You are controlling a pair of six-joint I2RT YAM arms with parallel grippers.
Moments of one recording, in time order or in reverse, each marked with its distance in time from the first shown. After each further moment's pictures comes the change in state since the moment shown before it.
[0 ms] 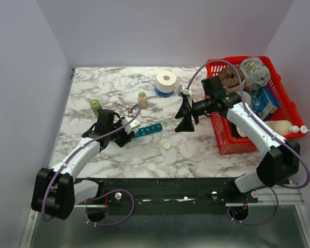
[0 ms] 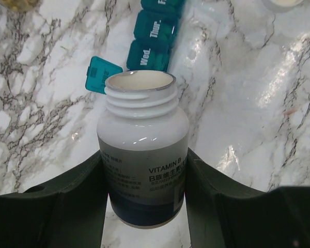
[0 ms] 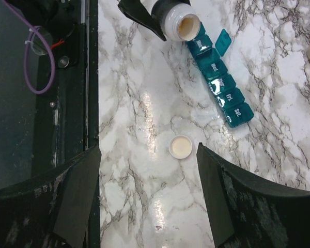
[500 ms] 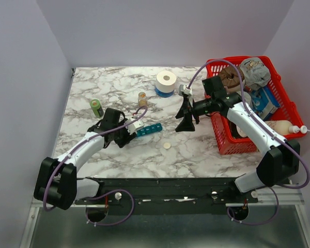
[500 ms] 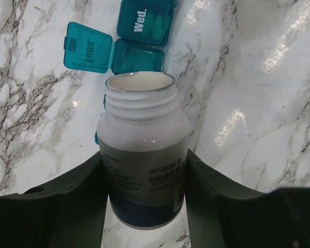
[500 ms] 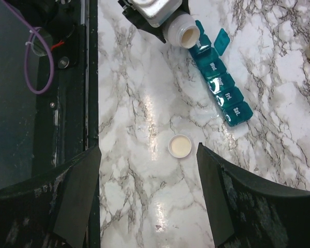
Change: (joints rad) left arm -0.049 0.106 0.049 -0.091 -0.138 0.036; right arm -0.014 0.001 -0.003 -0.001 -0.009 -0.002
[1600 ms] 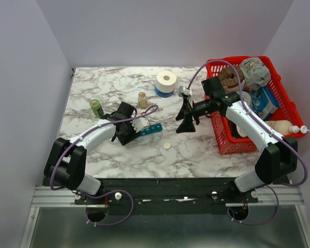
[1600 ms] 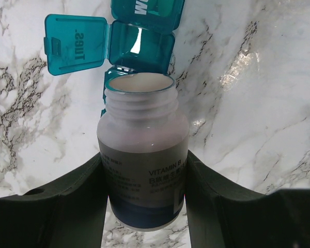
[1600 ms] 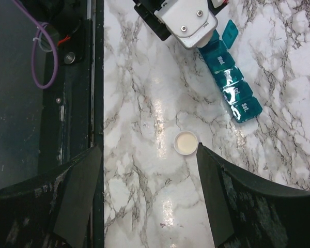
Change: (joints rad) left arm -0.113 0.214 0.211 -0.220 -0.241 -0.040; right arm -0.007 0.030 0.000 -0.037 -0.027 -0.031
